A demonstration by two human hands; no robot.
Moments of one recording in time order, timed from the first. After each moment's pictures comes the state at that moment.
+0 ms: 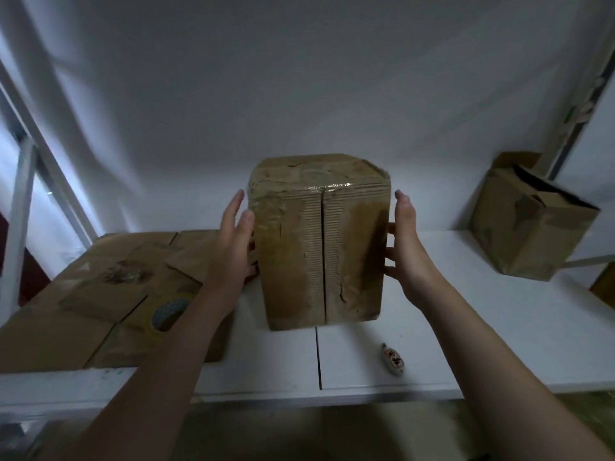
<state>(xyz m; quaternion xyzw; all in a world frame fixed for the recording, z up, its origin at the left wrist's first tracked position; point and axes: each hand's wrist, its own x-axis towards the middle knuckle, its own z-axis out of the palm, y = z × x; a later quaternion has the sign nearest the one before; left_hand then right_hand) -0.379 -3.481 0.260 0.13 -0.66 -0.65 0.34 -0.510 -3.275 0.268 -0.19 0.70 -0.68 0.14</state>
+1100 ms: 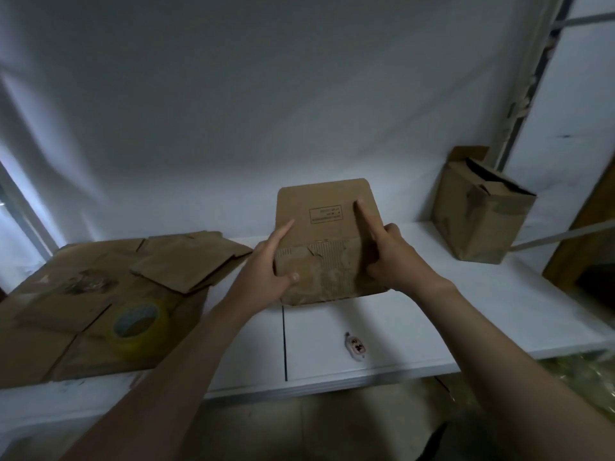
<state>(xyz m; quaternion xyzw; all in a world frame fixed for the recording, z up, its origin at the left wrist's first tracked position) -0.427 -3.432 0.213 0.05 -0.86 -0.47 0.18 -0.543 -3.202 0.247 -0.32 0.90 -0.30 -0.01</state>
